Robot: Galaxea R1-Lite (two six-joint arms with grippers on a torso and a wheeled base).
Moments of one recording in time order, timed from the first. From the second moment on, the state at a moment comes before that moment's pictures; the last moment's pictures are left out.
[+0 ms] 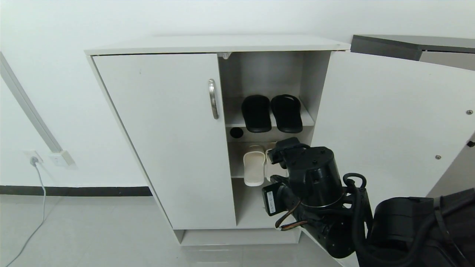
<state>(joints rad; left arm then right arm) 0.00 0.00 0.00 0.00 0.02 -0.09 0.96 1.86 -0.99 -0.50 -0.57 0.17</state>
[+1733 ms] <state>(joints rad) 0.00 0.00 0.00 0.00 0.02 -0.08 0.95 1.88 -0.98 -0.51 -0.57 0.17</state>
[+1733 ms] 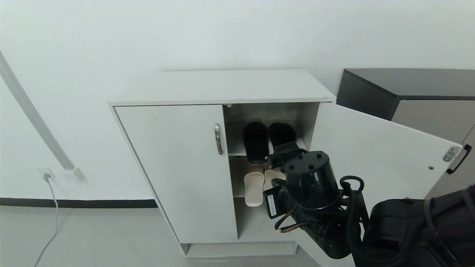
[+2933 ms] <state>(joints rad) 0.00 0.00 0.00 0.00 0.02 -0.08 0.95 1.86 -0.96 -0.51 -0.57 0.16</state>
